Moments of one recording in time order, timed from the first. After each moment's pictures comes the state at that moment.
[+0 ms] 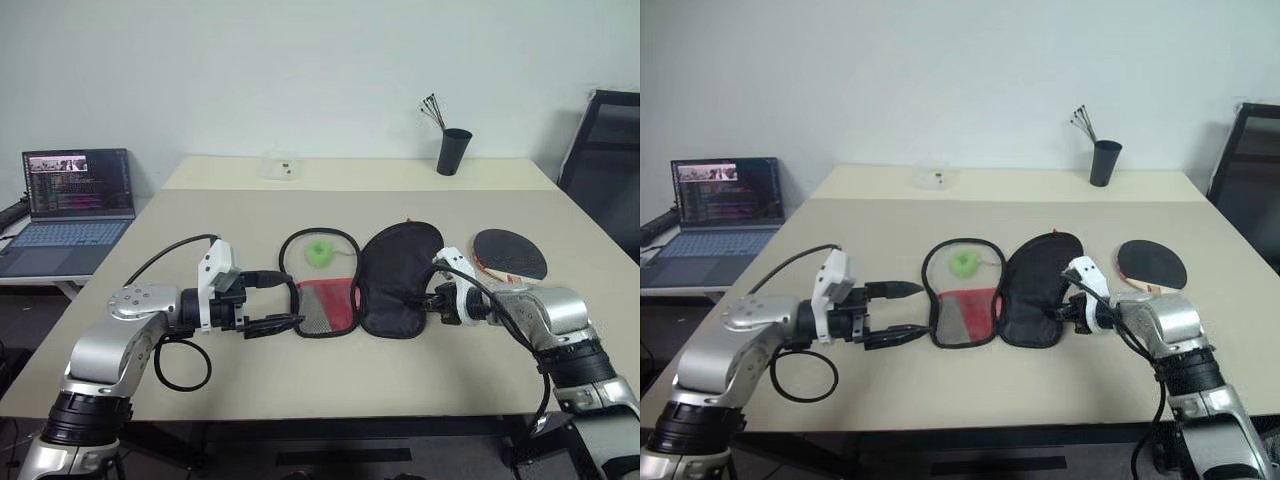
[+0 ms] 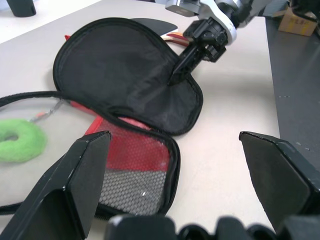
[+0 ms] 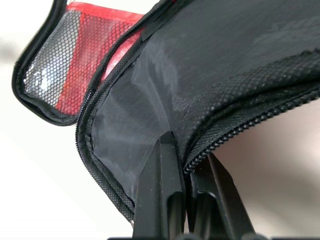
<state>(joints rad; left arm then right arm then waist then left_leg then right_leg) -0.40 0.76 0.08 -0.12 -0.51 0.49 -1.17 -0.75 -0.60 0.16 0.25 0.42 1.01 0.78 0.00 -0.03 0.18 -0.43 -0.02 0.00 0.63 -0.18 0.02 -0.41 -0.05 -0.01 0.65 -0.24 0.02</state>
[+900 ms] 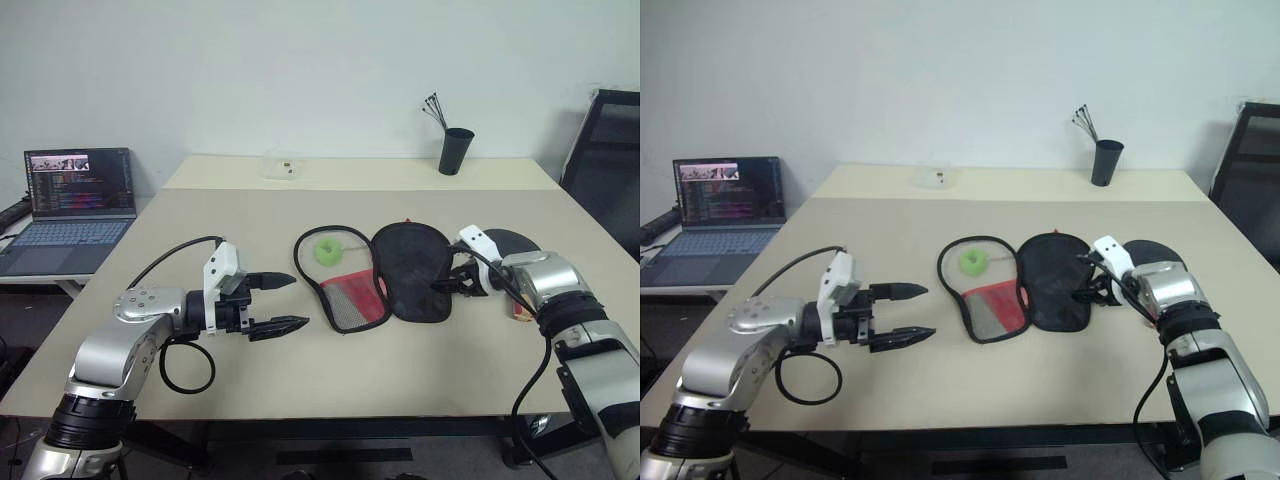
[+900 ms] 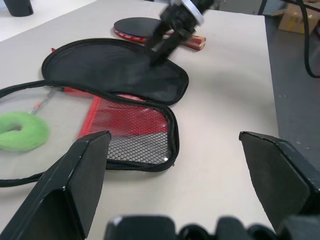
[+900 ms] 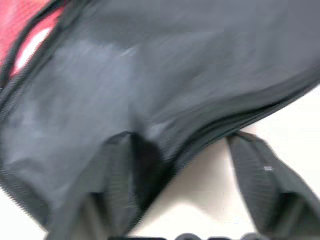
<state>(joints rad) -0.39 0.75 0.05 -0.15 -0.51 0.49 -1.16 -1.00 -0.61 0.18 0.81 0.10 0.59 0.88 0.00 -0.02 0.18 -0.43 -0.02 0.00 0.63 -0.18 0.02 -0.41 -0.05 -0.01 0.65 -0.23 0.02</state>
